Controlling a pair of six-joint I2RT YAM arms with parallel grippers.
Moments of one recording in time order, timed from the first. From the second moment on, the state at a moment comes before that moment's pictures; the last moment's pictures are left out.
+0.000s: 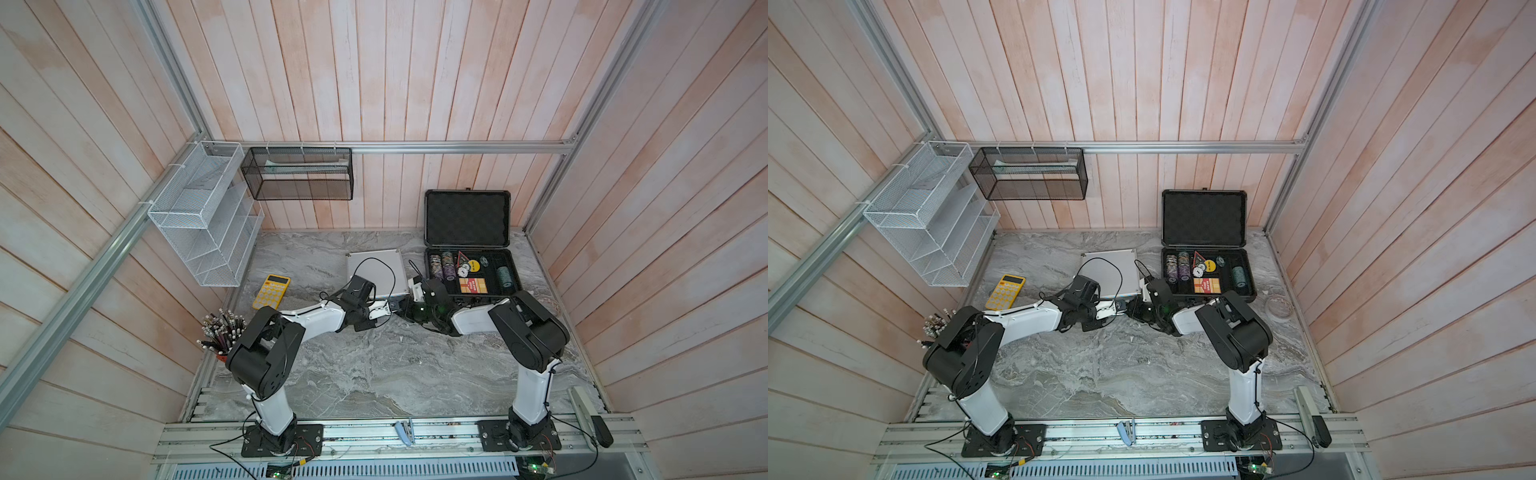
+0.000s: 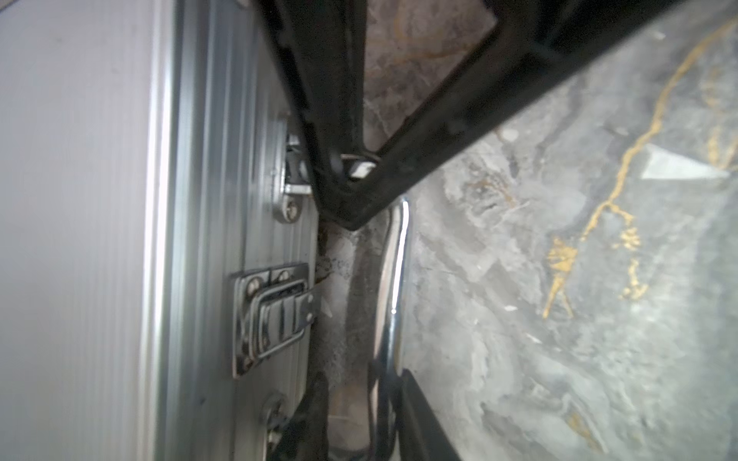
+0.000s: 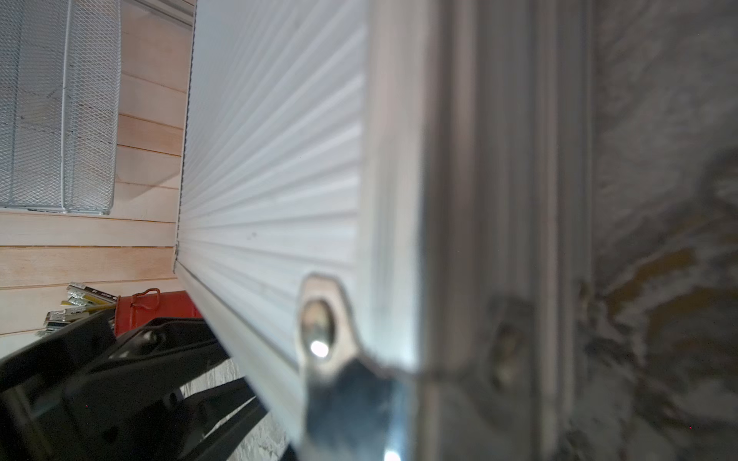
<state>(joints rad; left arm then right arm) -0.55 1.76 0.97 -0.19 0.10 0.89 0.61 1.94 0.87 0.46 -0.43 0.91</state>
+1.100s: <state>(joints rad) -0.51 1.78 1.14 -0.34 0.33 0.79 0.50 1.65 0.68 0.47 -0.40 0.87</state>
